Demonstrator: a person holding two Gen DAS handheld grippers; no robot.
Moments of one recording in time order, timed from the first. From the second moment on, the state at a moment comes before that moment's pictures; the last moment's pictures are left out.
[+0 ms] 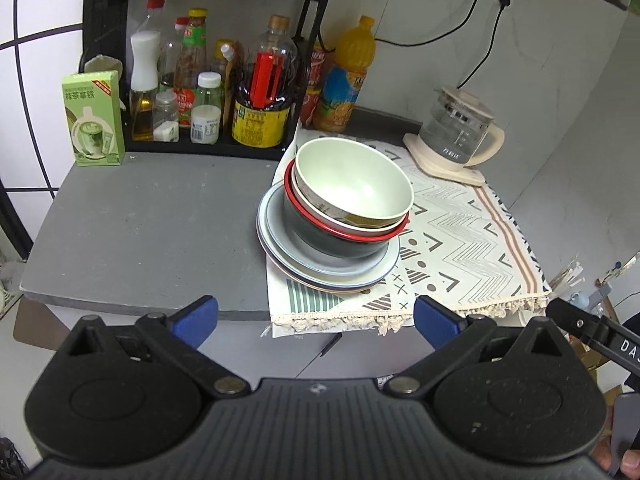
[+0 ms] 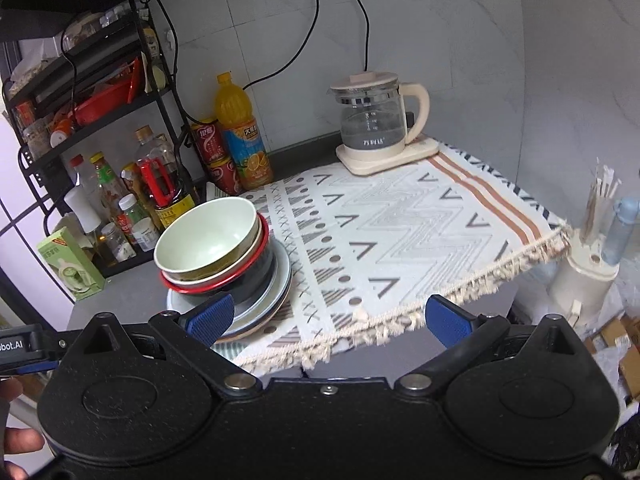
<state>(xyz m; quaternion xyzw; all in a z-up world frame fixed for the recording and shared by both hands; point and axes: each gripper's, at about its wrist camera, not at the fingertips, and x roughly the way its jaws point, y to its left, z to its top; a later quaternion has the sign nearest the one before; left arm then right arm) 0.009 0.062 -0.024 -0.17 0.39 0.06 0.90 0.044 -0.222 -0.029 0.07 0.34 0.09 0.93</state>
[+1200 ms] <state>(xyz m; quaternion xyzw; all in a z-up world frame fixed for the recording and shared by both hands) -0.065 0.070 0.017 -0.13 0.35 0.05 0.93 -0.035 -0.209 0.001 0.04 0.31 0.12 0.94</state>
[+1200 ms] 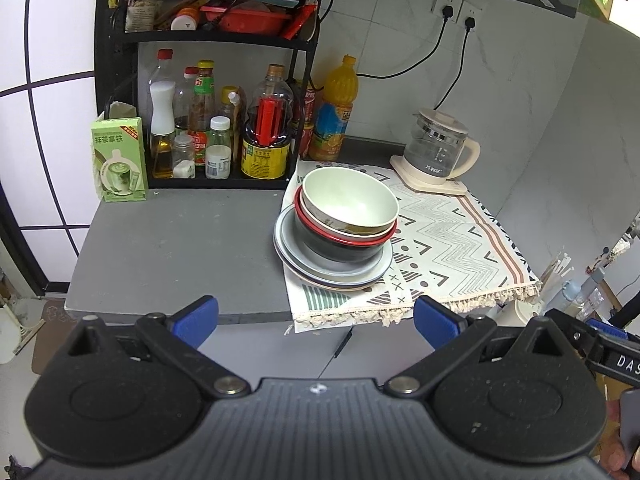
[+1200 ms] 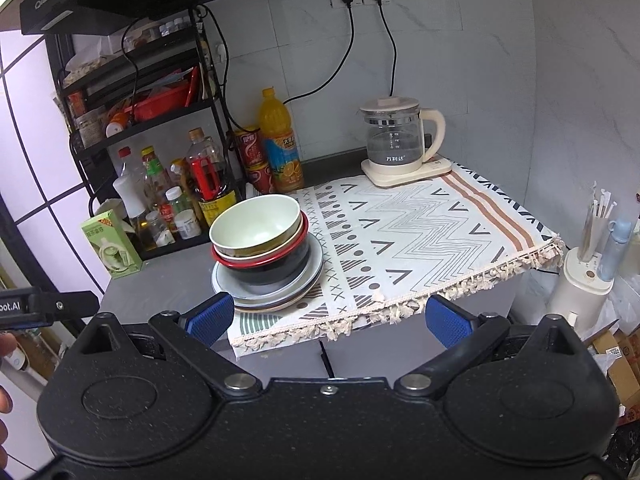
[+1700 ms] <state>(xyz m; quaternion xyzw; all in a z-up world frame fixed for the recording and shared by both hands) -0.063 0.069 0.017 -0.13 0.35 0.04 0.93 -0.031 -0.207 0.004 0.03 0.31 0.12 0.94</state>
